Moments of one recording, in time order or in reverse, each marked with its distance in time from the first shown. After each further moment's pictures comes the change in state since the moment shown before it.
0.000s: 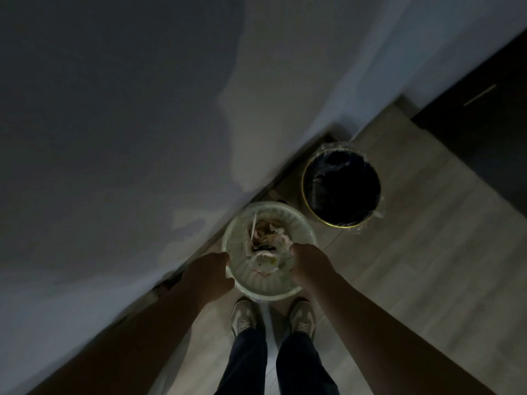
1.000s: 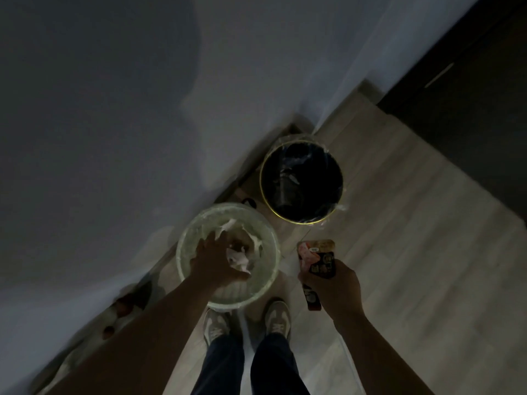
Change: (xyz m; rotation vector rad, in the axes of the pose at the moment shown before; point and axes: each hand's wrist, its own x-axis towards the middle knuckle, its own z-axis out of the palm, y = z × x) left_hand 0.089 0.094 0.045 -0.196 -0.010 -0.040; right_hand -0.037 0.126 0.003 0.925 0.341 0.378
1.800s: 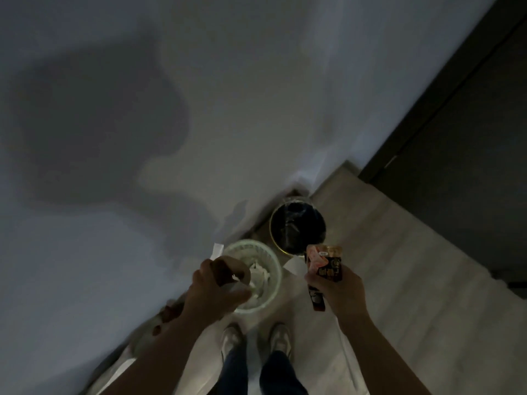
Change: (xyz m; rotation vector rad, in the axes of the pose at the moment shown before) left_hand -0.305 0.051 -0.110 -0.570 0.457 0.099; right_hand -0.205 -0.089 -0.139 0.318 -0.021 -0.201
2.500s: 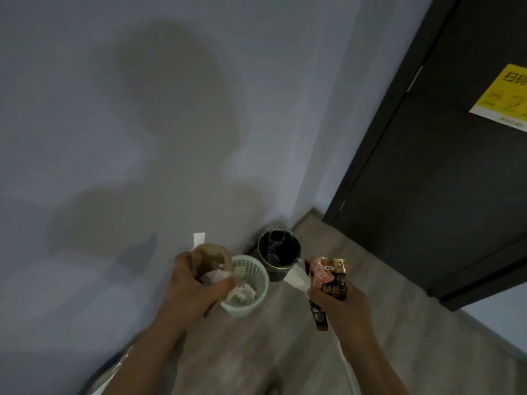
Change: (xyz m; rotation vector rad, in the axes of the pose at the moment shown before) left_hand -0.301 -0.020 -0.131 -0.342 0.179 0.243; right_hand -0.350 0.033 -0.045 0.157 0.097 -0.287
